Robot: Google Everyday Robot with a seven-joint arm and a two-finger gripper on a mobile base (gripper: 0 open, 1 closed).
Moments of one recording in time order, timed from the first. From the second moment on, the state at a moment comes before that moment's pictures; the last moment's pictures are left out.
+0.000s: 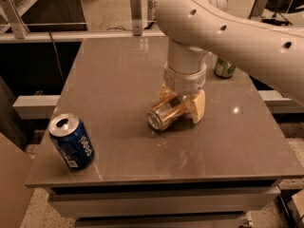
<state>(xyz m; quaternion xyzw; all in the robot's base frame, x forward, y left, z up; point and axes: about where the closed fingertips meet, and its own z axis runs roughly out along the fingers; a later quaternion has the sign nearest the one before) 0.523 -0.085 0.812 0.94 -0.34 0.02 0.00</state>
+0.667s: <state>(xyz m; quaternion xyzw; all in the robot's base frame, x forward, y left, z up) 0.530 -0.088 0.821 0.94 -0.34 0.02 0.00</state>
